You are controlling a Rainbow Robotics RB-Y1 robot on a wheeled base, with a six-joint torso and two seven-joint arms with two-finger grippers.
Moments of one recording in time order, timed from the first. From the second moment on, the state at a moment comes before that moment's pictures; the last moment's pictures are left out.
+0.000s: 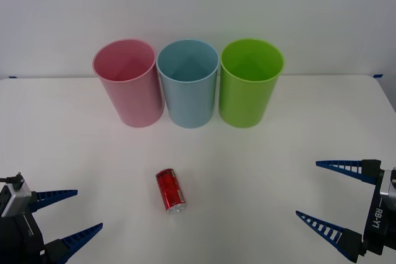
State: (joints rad) right arm 0.45 -0.46 -0.39 -2.18 1.43 -1.24 -0.21; left arm 0.55 0.48 0.37 -2.13 -1.54 -1.18 0.52
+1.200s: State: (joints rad) right arm 0.37 -0.52 -0.41 -2.32 1.53 -1.25 -0.63; left arm 0.55 0.48 0.37 -2.13 -1.54 -1.18 0.52
